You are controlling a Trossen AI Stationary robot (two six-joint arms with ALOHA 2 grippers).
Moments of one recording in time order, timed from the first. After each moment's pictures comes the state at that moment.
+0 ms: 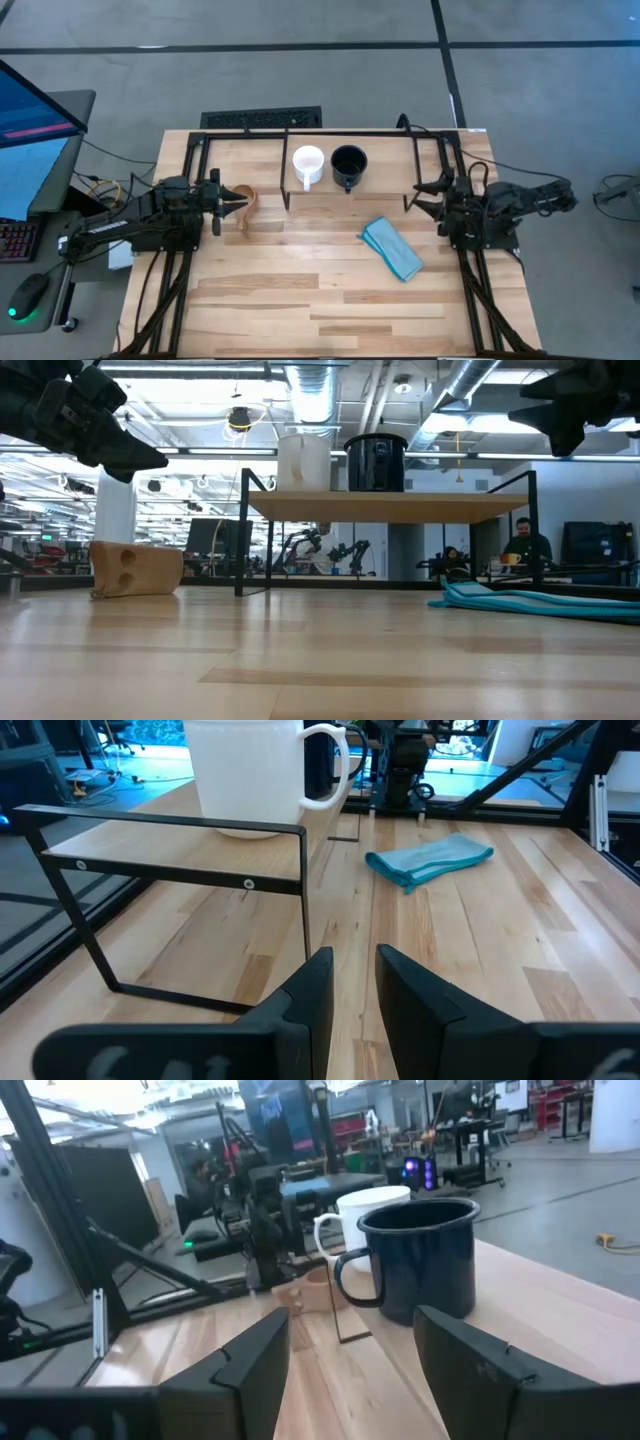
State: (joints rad) left arm 0.31 0.15 0.21 -0.27 0.14 0.01; right arm 0.27 0.06 0.28 -0.22 0.45 0.16
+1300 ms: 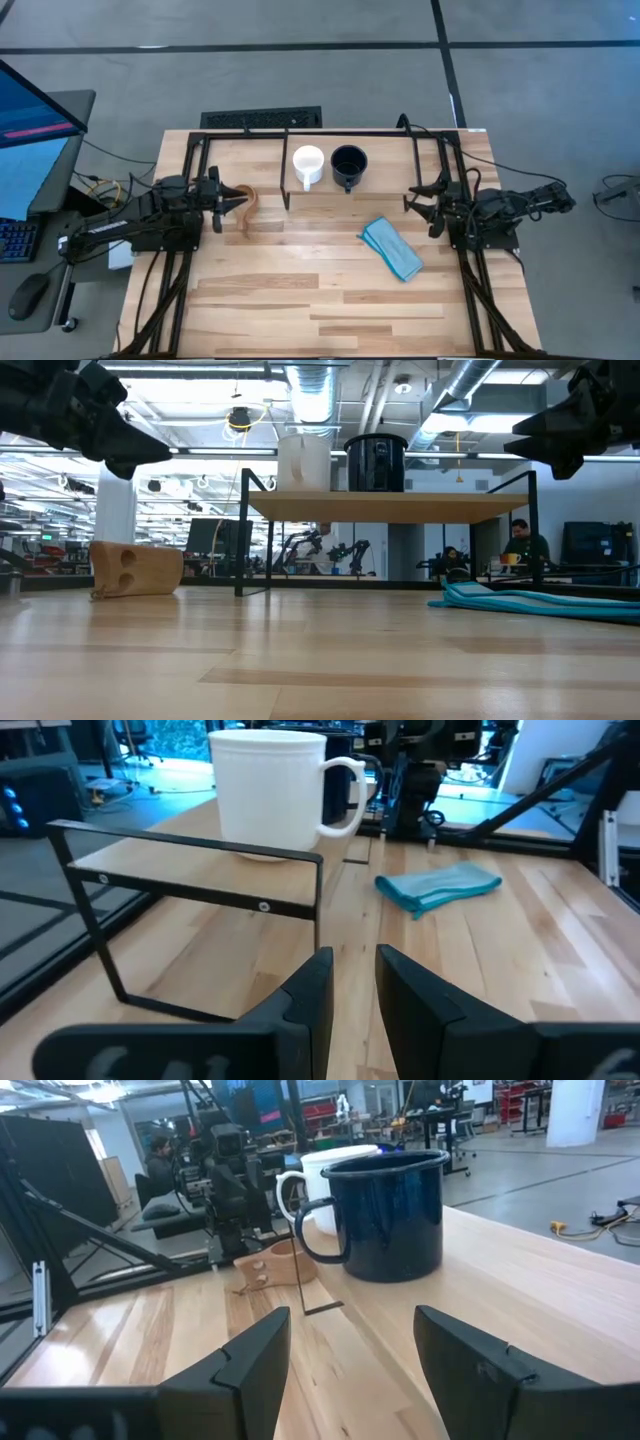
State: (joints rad) left arm 0.31 0.15 0.21 -0.22 0.11 -0.04; right arm 0.27 0.04 0.17 -0.20 0.52 0.15
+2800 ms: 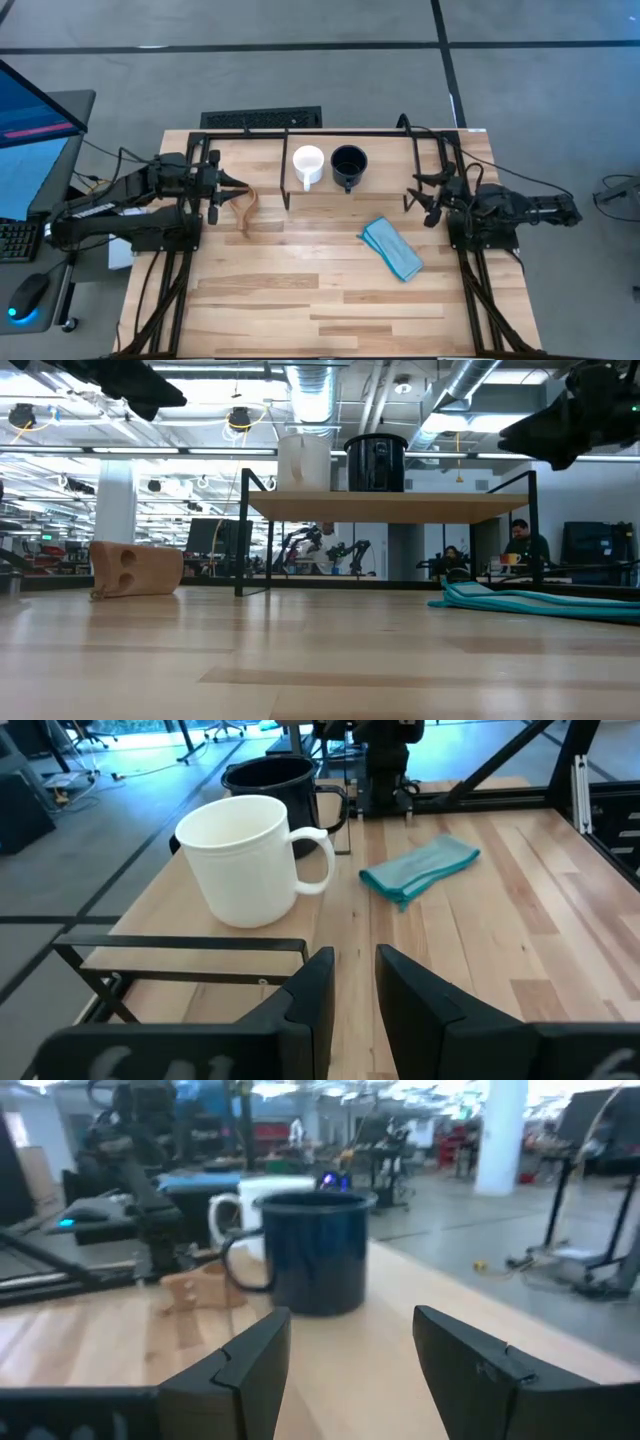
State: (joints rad) left arm 0.31 0.51 0.65 -0.46 0.17 0.16; right arm 0.09 0.04 0.17 -0.14 0.49 -0.02
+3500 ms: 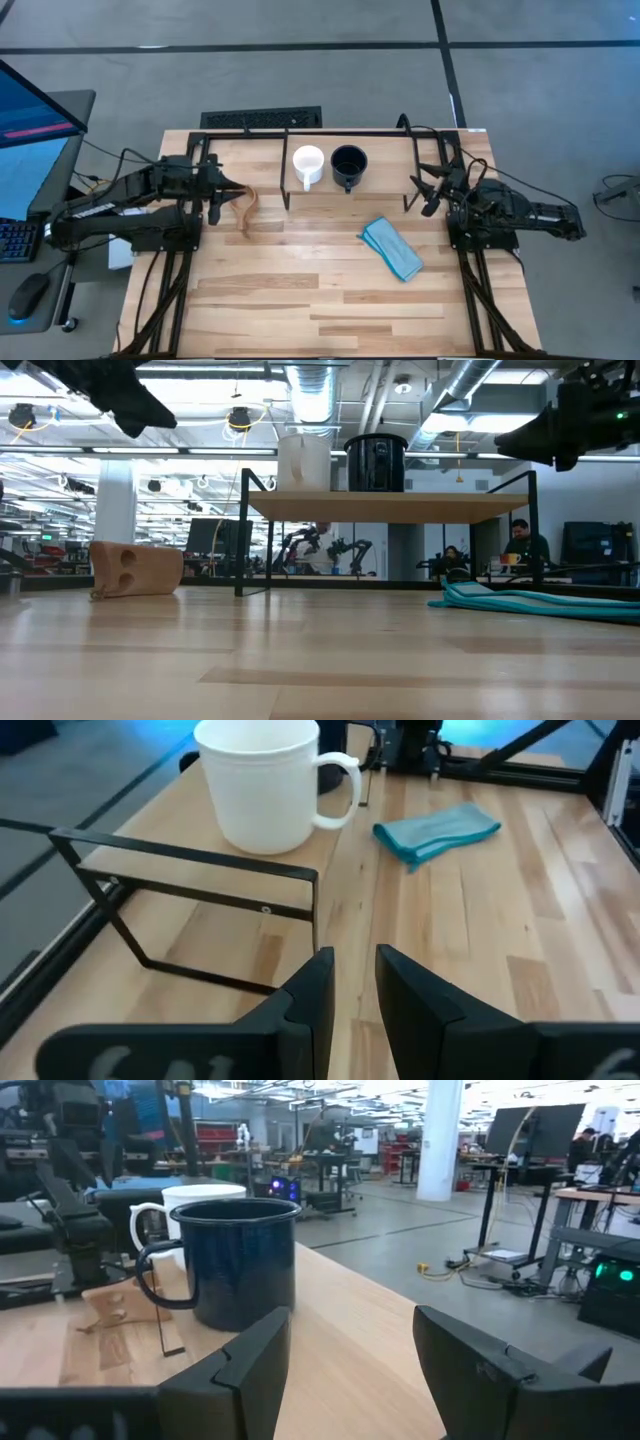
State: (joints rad) left arm 0.31 0.51 0.65 -0.58 0.11 0.01; right arm -0.08 0.04 0.17 -0.13 0.47 -0.06
